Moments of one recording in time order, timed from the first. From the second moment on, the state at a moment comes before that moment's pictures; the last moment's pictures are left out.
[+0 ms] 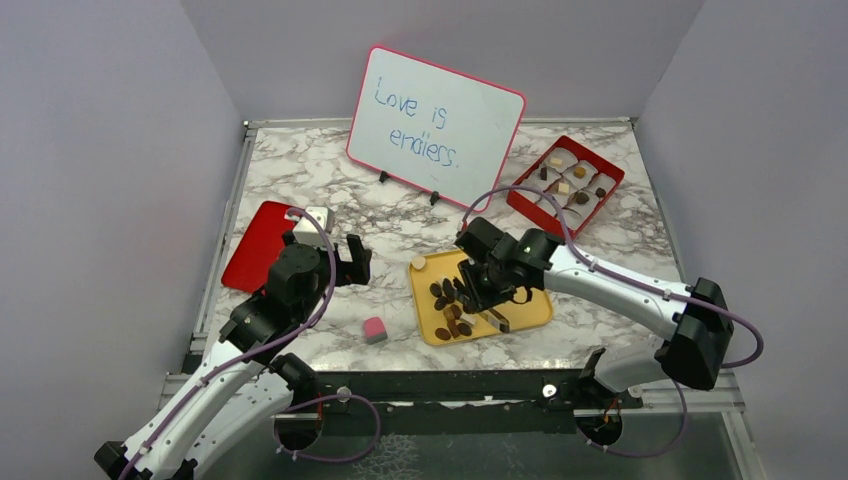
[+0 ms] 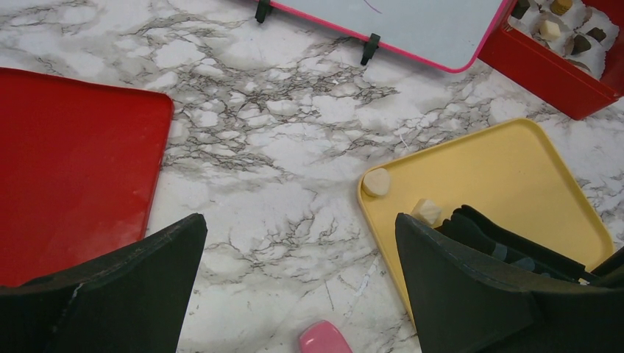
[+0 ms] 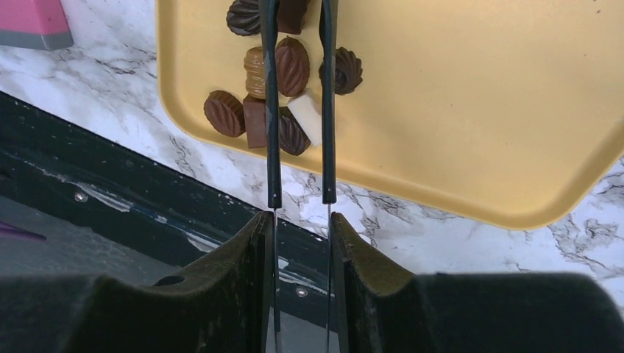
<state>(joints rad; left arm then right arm) -0.64 0.58 0.67 -0.45 -0.33 -0.33 0.94 1.39 1.13 -0.93 0.04 0.52</state>
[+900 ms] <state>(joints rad) -0.64 0.58 0.67 -0.45 -0.33 -0.32 0.98 1.47 1.15 -0.98 0.06 0.53</state>
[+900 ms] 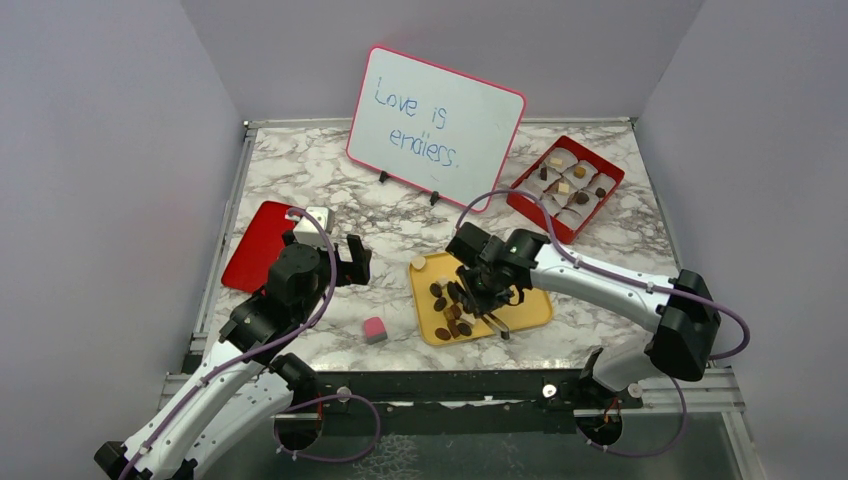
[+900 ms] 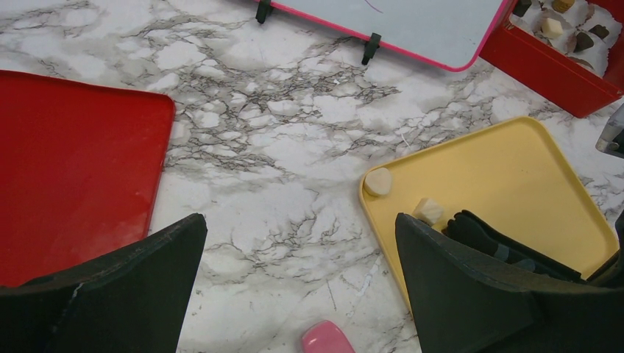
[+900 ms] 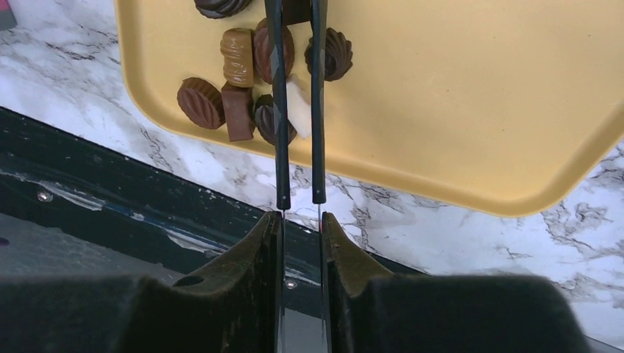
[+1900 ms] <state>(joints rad) -0.64 0.60 0.67 -0.45 -0.33 -0.32 0.83 1.42 1.29 -1.00 0.29 0.47</state>
